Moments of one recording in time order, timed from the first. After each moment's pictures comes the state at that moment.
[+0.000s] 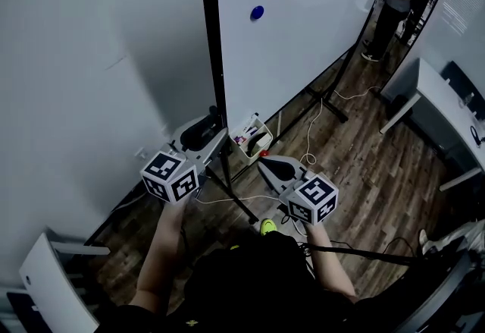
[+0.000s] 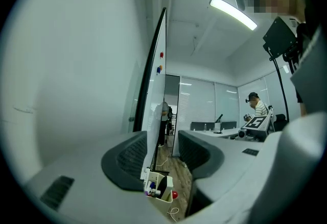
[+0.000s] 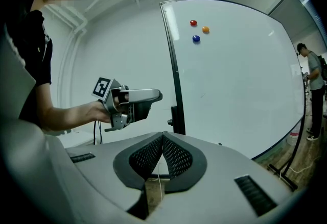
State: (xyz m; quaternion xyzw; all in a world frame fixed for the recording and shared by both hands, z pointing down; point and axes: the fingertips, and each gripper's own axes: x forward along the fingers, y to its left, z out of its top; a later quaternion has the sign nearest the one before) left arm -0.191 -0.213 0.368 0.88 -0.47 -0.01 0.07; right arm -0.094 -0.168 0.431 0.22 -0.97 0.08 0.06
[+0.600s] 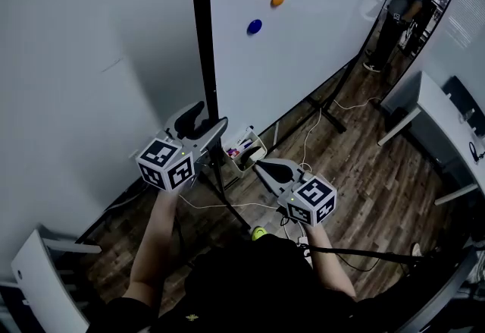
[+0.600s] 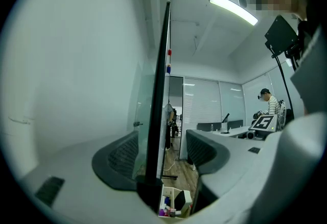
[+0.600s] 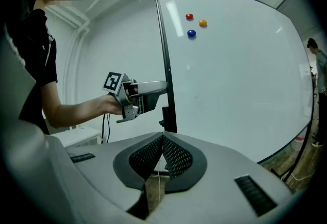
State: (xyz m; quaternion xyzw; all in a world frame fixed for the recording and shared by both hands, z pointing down) left arm -0.195 -0.272 0.350 0.87 -0.49 -0.01 0.05; right arm -0.086 -0.204 0.431 0.19 -0.98 0.07 0.08
